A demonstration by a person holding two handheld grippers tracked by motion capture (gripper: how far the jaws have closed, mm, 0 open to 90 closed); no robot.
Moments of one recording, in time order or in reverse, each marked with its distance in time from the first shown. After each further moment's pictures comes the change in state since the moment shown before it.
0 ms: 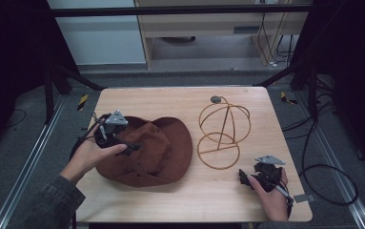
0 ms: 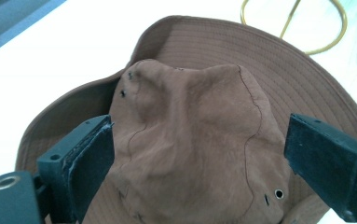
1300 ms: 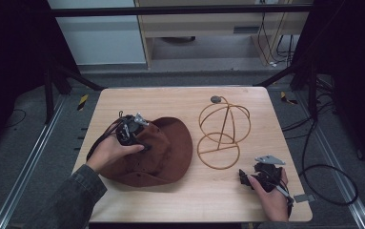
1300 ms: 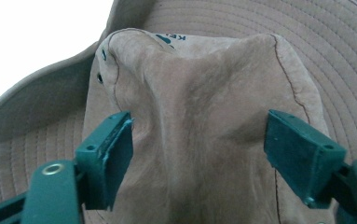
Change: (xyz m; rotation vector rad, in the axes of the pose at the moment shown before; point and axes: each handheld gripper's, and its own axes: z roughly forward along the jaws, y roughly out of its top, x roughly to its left) left arm -0.001 0.012 0.057 0.221 0.032 0.014; right arm 0.000 0.000 0.000 0.000 0.003 -0.002
